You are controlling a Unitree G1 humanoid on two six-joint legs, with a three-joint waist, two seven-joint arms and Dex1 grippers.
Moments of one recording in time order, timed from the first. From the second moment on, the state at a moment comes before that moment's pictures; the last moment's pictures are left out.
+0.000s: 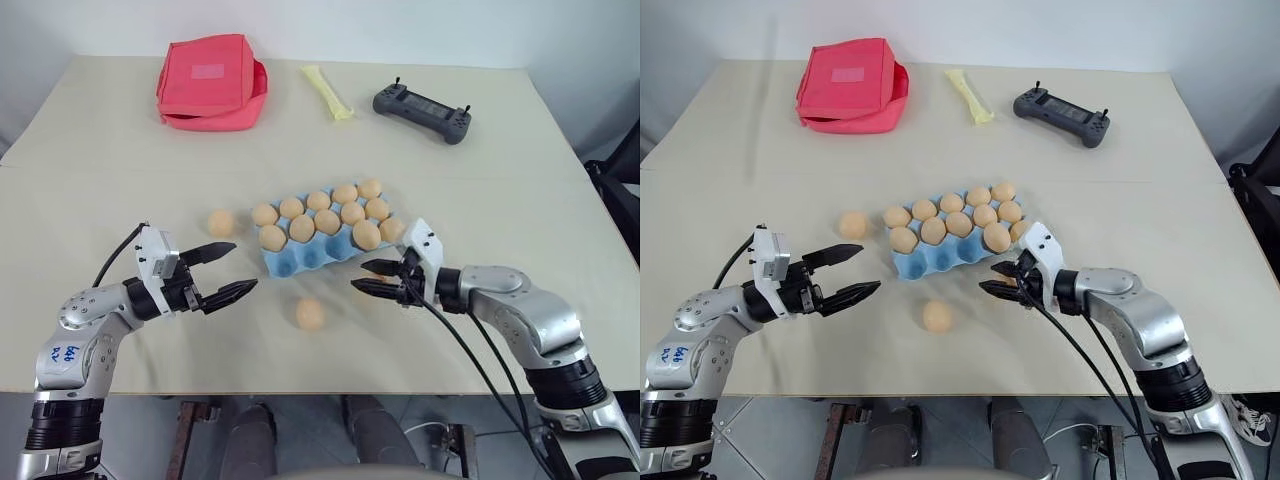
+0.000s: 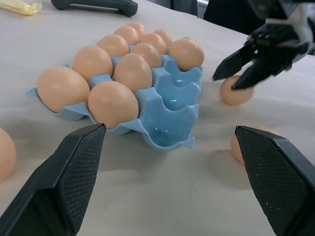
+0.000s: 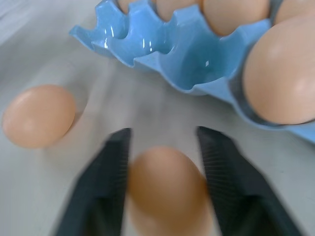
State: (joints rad) left arm -0.15 0.64 0.22 -0.11 -0.56 0.35 -0.97; right arm -0.40 -0.61 0.11 -0.30 0.50 0.81 0.77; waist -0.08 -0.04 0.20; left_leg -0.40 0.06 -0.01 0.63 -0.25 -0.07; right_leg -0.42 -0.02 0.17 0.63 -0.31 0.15
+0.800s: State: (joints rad) left arm -0.17 0.63 0.21 -0.11 -0.56 0.35 -0.98; right arm -0.29 -0.75 -0.05 -0.42 0.56 0.87 0.77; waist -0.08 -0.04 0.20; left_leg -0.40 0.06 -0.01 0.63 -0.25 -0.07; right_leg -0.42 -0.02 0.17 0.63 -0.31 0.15
